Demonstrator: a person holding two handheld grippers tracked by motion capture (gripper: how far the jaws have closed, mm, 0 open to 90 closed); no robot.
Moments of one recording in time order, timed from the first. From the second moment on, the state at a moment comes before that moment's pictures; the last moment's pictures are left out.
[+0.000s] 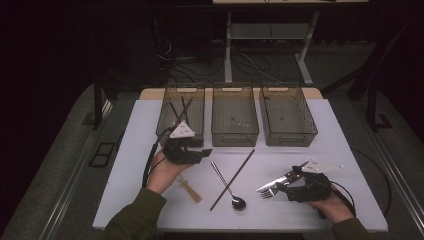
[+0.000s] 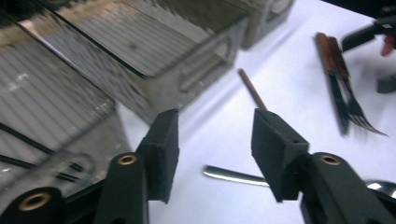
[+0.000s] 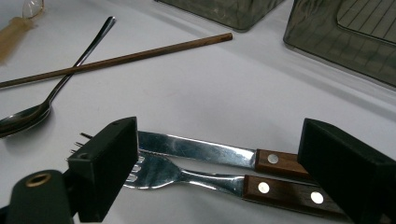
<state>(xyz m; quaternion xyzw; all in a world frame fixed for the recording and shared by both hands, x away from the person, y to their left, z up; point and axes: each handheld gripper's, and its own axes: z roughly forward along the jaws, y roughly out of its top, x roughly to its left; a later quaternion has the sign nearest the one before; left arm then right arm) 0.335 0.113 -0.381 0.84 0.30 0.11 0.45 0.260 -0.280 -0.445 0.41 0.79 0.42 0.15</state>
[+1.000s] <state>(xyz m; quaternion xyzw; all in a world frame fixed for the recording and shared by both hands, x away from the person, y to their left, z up) 0.296 0.066 -0.422 0.86 0.28 0.07 0.41 0.261 -0.282 -0.444 0.41 0.79 0.42 0.15</state>
